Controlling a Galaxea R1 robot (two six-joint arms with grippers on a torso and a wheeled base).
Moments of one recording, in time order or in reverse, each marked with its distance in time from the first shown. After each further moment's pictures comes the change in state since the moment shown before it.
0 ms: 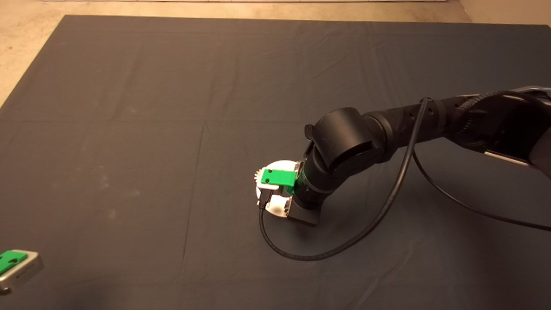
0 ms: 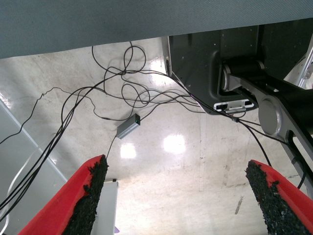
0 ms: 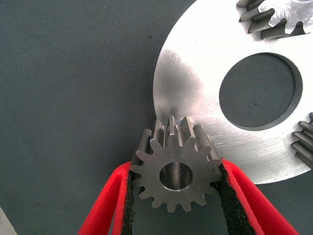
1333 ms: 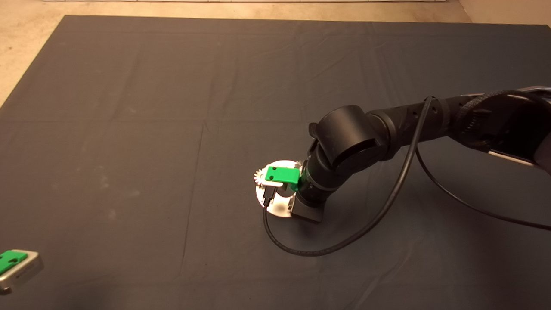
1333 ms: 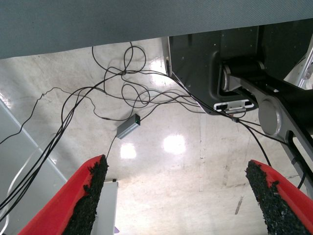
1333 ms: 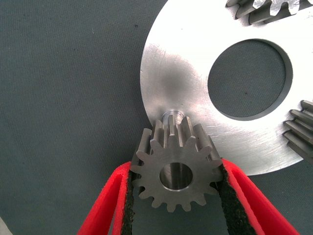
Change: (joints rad) left arm 0.000 0.000 0.000 0.001 0.000 -0.001; right arm 0.001 -0.016 -0.003 0.007 -0.006 0.000
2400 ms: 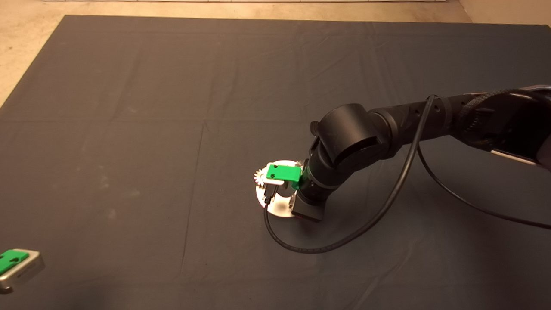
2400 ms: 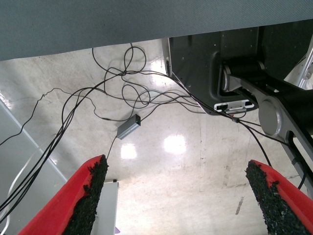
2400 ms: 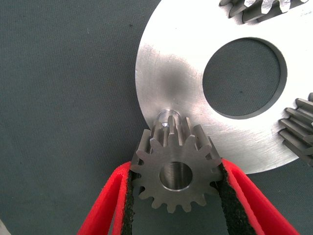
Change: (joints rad) left arm 0.000 0.005 0.000 0.002 0.000 -0.002; right arm 0.005 -0.007 -0.002 0.000 0.007 0.000
